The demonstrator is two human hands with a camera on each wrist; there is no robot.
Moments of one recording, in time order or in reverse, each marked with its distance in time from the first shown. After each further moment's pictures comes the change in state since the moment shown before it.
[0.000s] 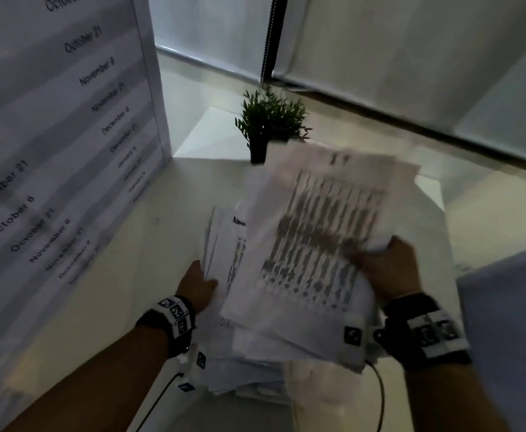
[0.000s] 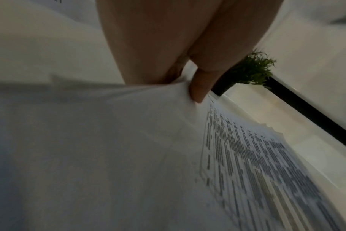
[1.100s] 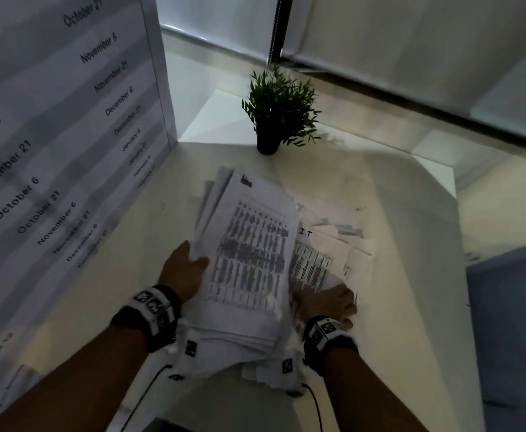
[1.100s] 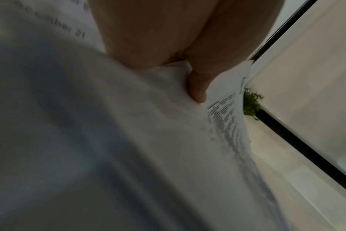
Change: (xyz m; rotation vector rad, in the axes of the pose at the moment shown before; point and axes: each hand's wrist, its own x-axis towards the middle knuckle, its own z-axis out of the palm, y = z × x) left_hand -0.023 0.000 -0.037 -0.096 0.098 0.015; right_hand -0.044 0.125 0.133 -0.480 -0.031 0.672
